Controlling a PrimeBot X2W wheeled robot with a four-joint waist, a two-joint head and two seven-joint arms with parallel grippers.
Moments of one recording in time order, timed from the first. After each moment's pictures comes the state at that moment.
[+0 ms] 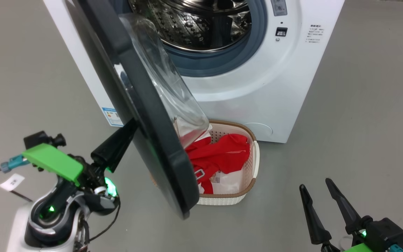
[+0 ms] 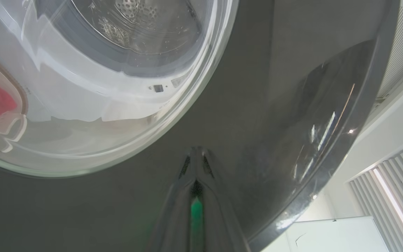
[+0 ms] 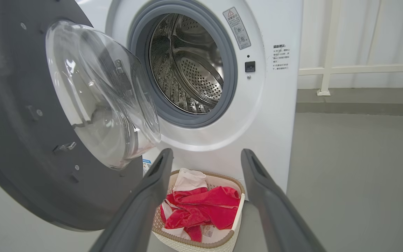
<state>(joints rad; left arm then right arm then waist) -0.39 0.04 0.02 0.06 -1.65 0.22 0.54 0.13 -0.04 0.07 0.03 0.28 0.12 -0.26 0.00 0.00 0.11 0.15</state>
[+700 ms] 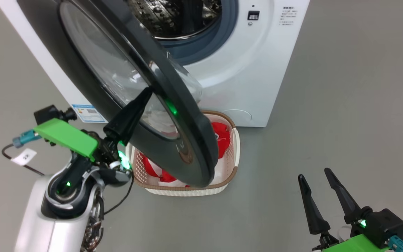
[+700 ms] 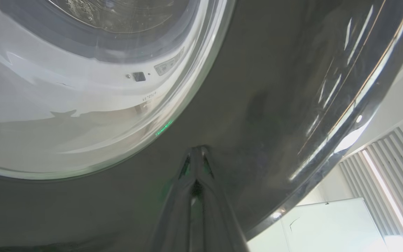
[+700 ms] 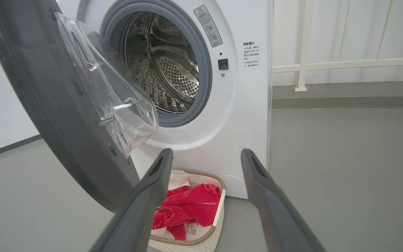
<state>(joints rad) -0.52 0.04 -0.07 0.17 -1.69 0.13 0.45 0.09 -0.04 0.07 0.03 0.28 0.12 -0.26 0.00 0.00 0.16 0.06</state>
